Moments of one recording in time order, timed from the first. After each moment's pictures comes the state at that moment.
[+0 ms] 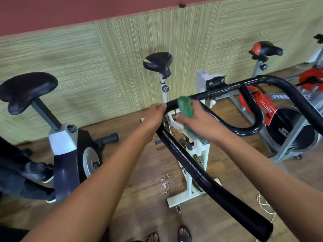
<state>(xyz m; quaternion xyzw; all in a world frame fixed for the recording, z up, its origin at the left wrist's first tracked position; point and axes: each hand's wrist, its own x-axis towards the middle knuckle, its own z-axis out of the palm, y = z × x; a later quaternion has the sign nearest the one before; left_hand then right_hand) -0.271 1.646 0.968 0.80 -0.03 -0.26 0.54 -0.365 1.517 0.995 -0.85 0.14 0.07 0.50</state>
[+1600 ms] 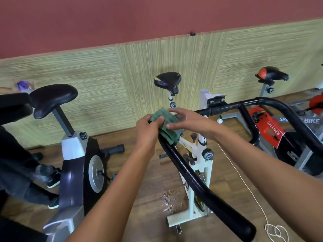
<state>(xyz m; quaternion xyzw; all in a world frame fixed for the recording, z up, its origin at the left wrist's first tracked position) -0.321 1.668 1.012 0.69 0.07 -0.12 0.71 -0.332 1.507 1.017 -0.83 0.03 0.15 0.54</state>
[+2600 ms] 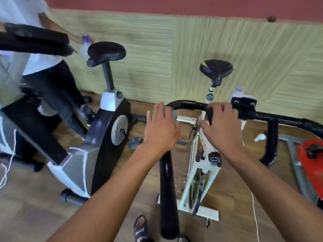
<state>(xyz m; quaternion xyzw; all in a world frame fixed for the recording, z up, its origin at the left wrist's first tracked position) -0.378 1.606 0.980 0.99 0.03 -0.04 0.17 -0.361 1.439 0.981 -0.98 -0.02 -0.09 0.20</state>
